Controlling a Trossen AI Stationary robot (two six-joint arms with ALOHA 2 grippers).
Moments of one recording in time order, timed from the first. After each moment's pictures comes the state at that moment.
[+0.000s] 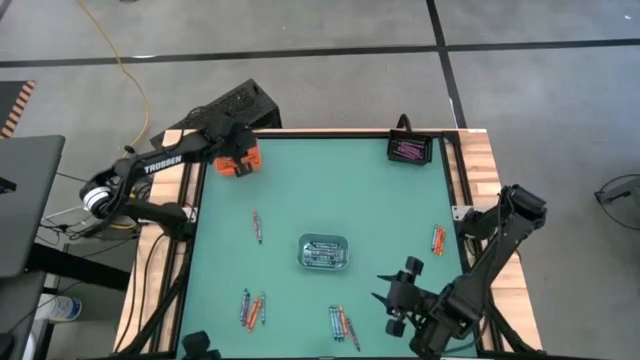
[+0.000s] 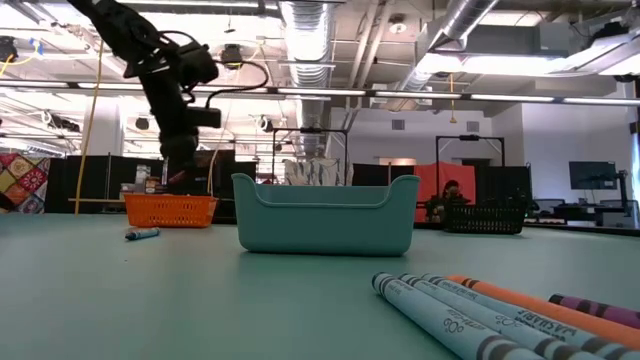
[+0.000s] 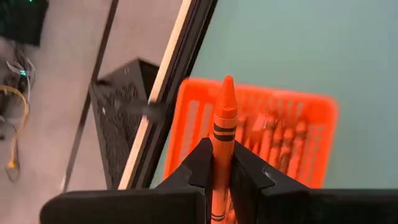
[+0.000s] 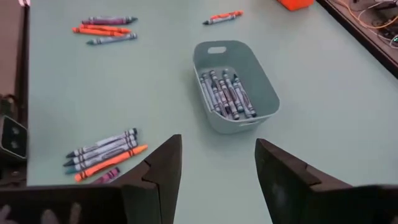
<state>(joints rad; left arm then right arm) 0.84 1.30 0.81 -0.38 -0.21 0.59 0.90 1.71 1.39 -0.97 0.92 1.06</state>
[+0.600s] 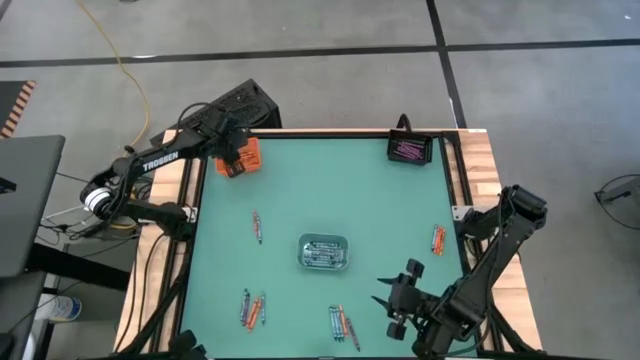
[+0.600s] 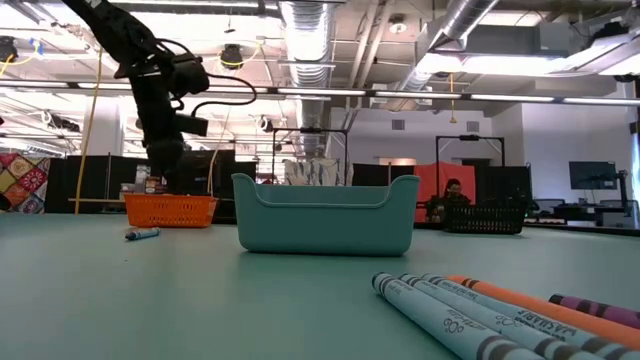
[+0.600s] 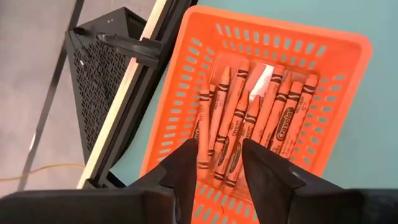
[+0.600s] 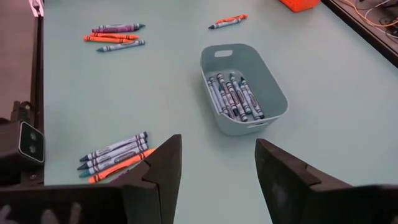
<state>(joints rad) 0.93 1.29 0.81 -0.51 -0.19 0.52 0.92 1.71 1.39 -0.94 0.92 1.08</state>
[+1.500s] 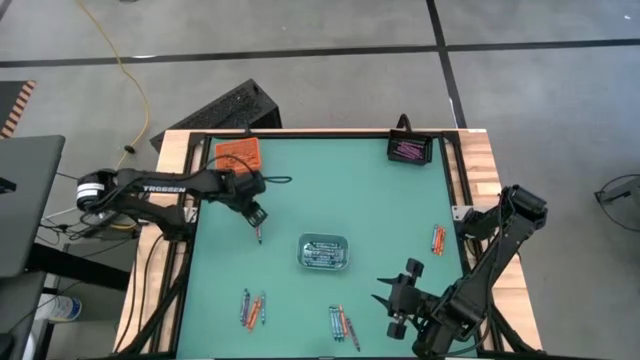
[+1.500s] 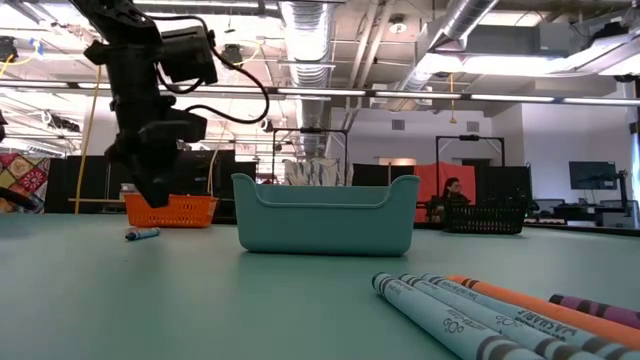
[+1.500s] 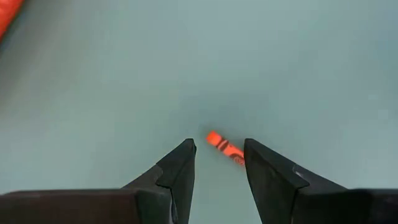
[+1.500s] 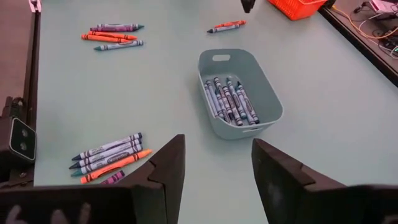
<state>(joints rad) 0.28 1.25 0.66 -0.60 -0.10 -0.52 0.91 1.71 1.39 -0.94 0.94 1.03</state>
